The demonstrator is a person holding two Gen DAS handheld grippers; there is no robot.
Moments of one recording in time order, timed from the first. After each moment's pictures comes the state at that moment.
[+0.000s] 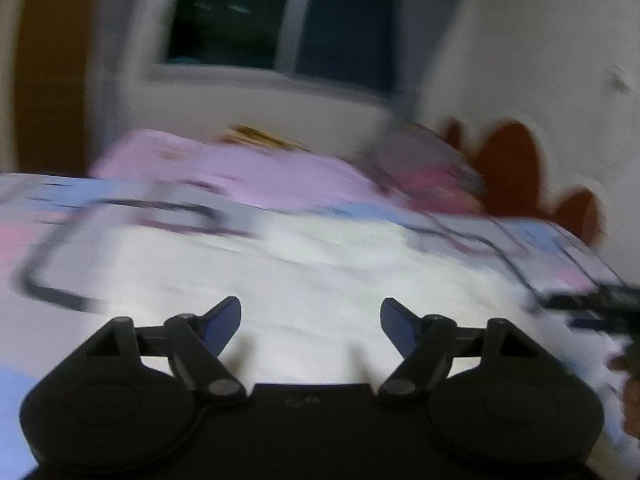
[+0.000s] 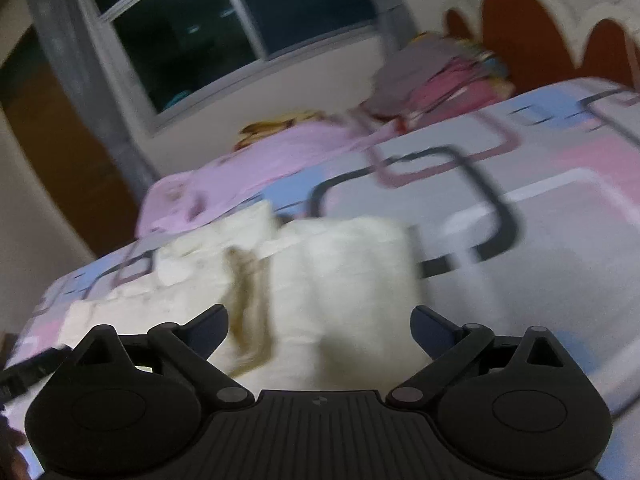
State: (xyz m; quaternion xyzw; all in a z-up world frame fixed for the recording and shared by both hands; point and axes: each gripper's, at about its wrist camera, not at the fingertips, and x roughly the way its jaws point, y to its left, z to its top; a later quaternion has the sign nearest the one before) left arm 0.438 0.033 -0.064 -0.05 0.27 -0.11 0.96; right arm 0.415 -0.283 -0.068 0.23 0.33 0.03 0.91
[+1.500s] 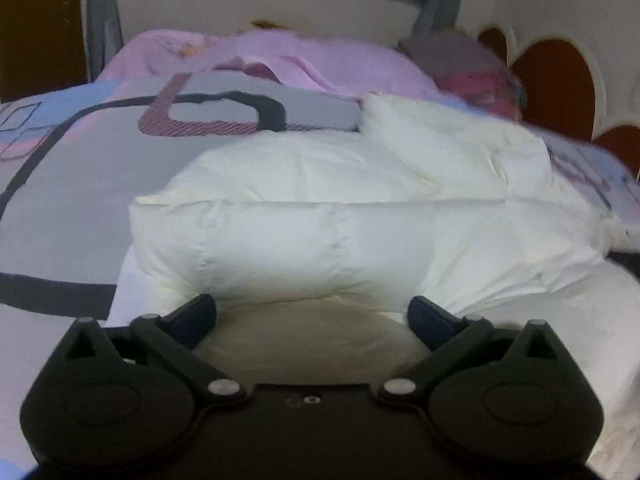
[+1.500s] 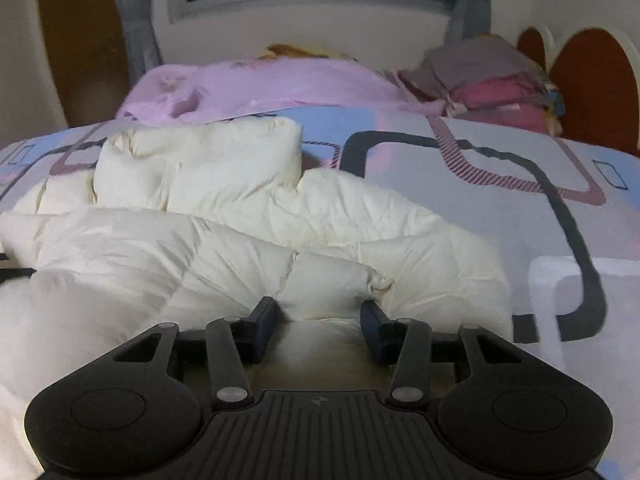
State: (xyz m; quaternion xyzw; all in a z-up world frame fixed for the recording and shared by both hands) left arm 0.574 0.083 -0.156 0.00 0.42 -0.12 0.90; right arm 0.511 -0.230 -0.147 0.03 0.39 0.04 0.92
